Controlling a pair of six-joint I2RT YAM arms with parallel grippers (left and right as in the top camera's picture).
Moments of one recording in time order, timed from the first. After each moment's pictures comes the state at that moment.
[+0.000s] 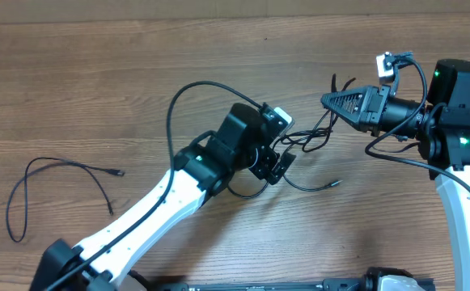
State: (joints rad) left arm -0.69 1.51 1.06 -0.31 0.19 0.01; right arm -0.09 1.27 1.20 -0.61 -1.14 0.59
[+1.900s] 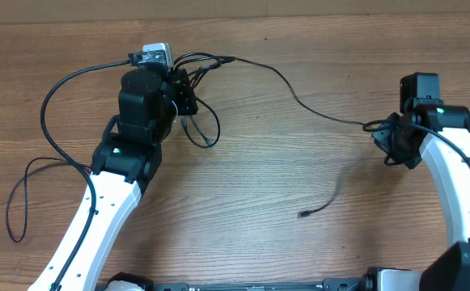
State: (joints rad) left arm -0.27 1.31 1.05 -0.16 -0.01 -0.36; right arm -0.09 1.51 1.20 -1.05 0.12 0.70
